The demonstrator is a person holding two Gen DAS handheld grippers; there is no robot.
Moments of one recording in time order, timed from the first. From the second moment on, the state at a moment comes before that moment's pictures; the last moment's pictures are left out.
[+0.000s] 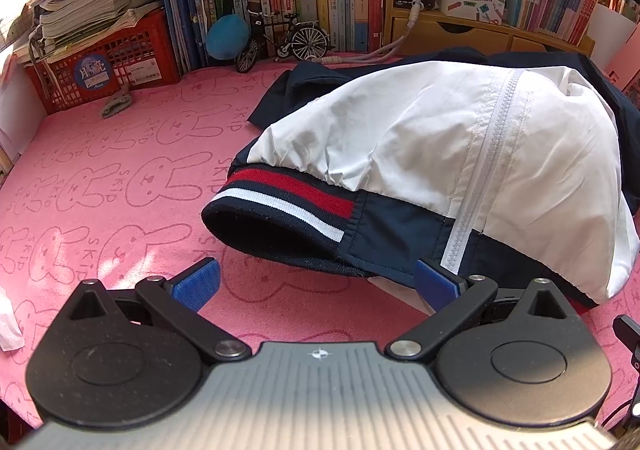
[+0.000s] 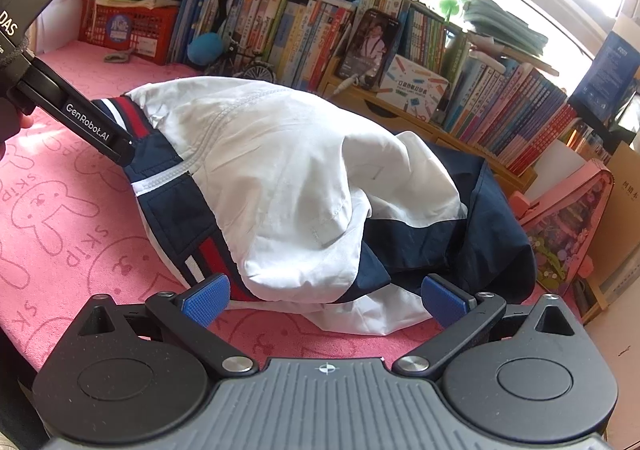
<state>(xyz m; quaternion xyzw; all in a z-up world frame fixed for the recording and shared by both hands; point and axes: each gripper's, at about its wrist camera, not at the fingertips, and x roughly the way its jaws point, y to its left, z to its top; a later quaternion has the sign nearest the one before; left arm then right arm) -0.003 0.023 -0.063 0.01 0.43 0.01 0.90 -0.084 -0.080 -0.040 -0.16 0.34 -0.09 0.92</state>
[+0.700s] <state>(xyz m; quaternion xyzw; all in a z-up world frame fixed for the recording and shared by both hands) -0.012 0.076 -0.076 0.02 0.41 0.06 0.91 -0.108 0.014 -0.113 -0.45 0.18 0.11 0.87</state>
